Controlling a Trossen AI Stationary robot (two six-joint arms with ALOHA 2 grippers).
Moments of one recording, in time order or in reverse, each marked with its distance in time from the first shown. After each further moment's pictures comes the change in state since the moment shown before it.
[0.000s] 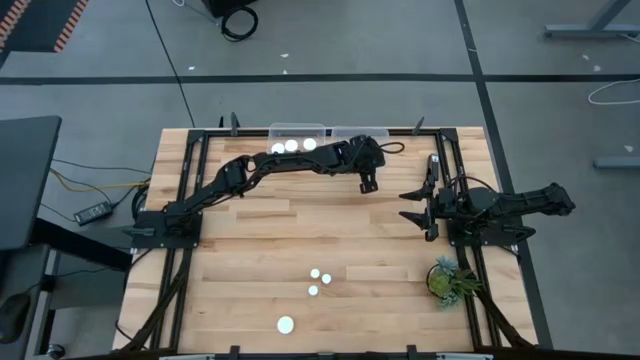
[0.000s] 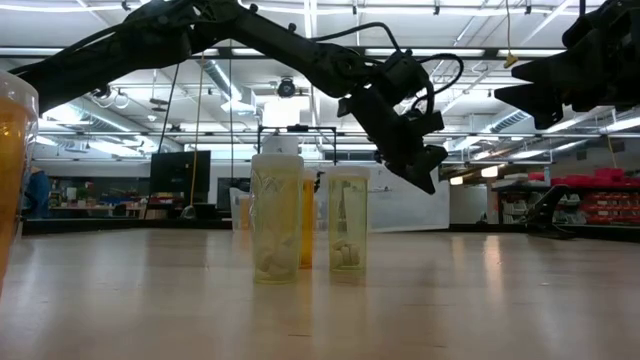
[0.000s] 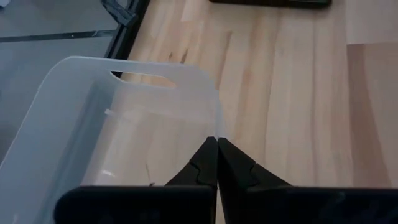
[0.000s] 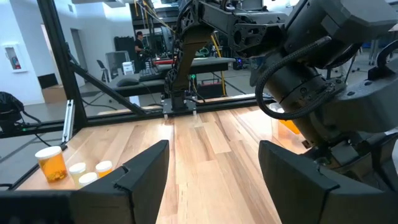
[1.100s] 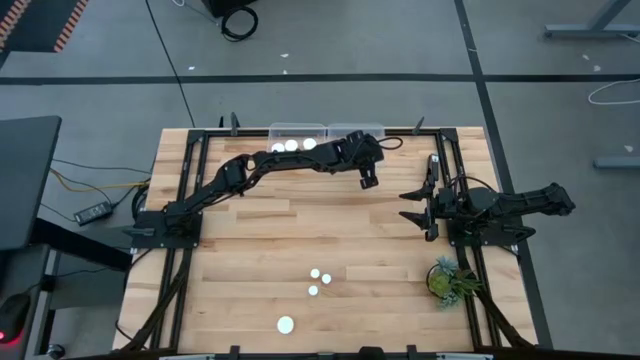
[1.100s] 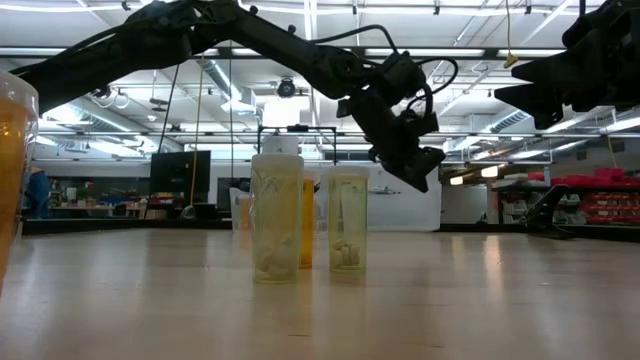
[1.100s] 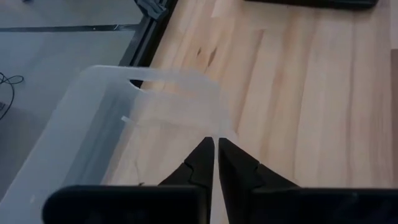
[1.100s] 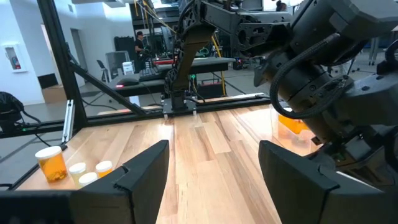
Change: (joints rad) left arm 0.011 0.000 0.000 0.012 -0.064 -0.034; right arm 0.000 0.000 0.000 0.000 0.000 0.000
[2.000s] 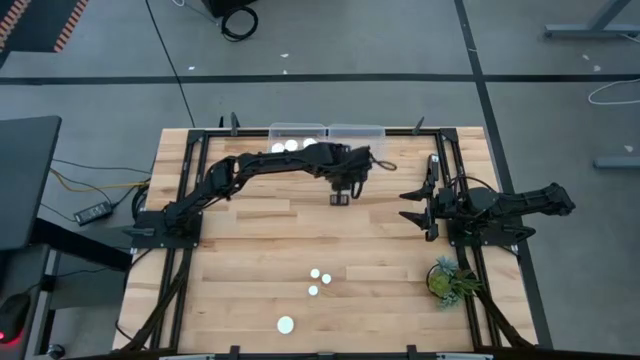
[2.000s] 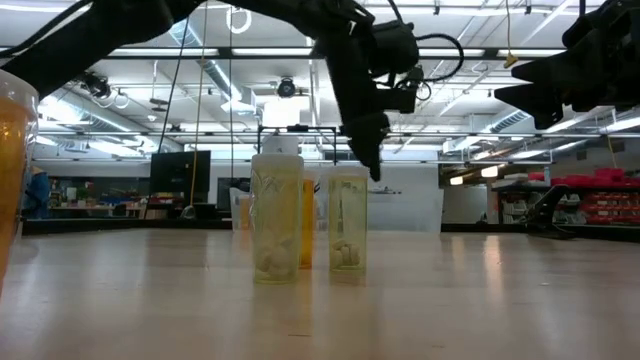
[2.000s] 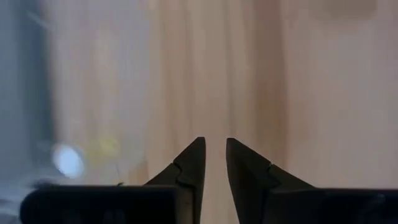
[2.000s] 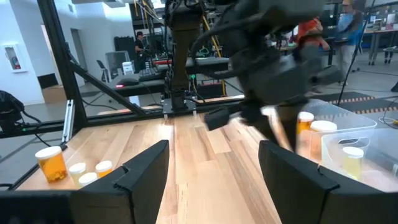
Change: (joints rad) left arm -0.080 -0.157 0.002 -0.639 0.064 0.105; right arm 0.000 0.000 0.000 -0.001 0.000 0.004
